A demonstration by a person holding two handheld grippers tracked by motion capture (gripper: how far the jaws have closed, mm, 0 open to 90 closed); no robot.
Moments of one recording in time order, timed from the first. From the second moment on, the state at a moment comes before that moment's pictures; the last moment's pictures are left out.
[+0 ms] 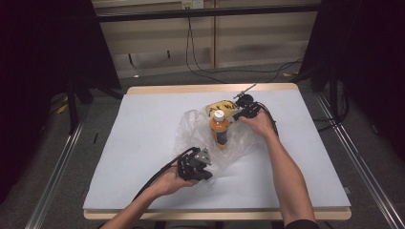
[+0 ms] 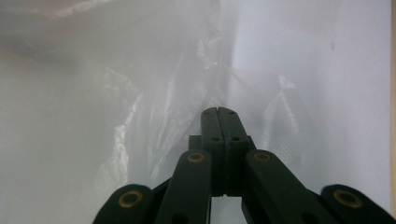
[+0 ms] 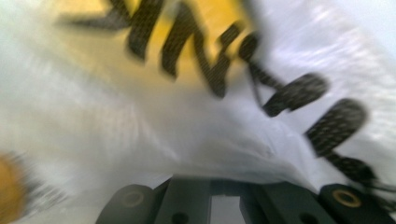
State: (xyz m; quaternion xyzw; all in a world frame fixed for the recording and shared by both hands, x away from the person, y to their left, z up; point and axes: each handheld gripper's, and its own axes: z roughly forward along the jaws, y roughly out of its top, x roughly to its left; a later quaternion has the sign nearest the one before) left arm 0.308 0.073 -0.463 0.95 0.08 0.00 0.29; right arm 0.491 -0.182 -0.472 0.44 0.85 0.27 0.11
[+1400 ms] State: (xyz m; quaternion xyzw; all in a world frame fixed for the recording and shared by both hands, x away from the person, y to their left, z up) left arm 0.350 0.088 -0.364 0.88 0.13 0.05 0.45; right arm 0.341 -0.185 -0.421 0.32 0.84 0.43 0.09
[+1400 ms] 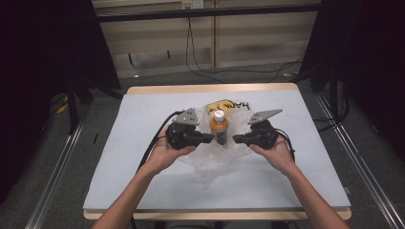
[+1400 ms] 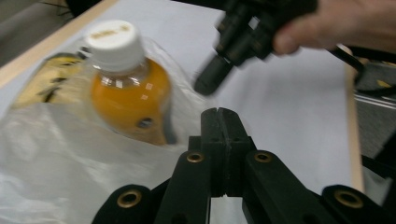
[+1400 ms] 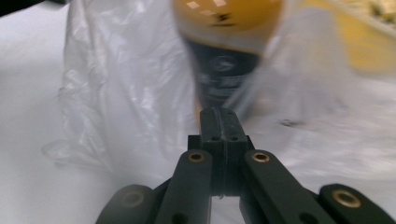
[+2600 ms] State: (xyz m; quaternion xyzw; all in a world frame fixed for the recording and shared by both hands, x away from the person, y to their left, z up) left arm 0.391 0.131 -0.466 0.93 0.21 0.06 0.29; right arm 0.347 -0.219 -0.479 0.39 0.85 0.34 0.10
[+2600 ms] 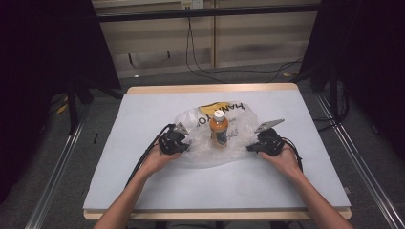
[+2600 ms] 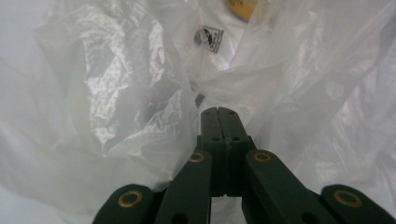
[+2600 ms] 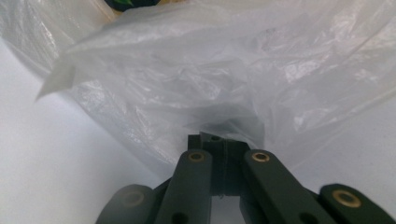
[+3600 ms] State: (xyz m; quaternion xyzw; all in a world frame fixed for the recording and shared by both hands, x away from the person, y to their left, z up) left arm 0.374 0.183 -0.438 0.83 0.26 0.08 0.48; right arm 0.313 -0.220 -0.456 0.37 0.81 0.45 0.11
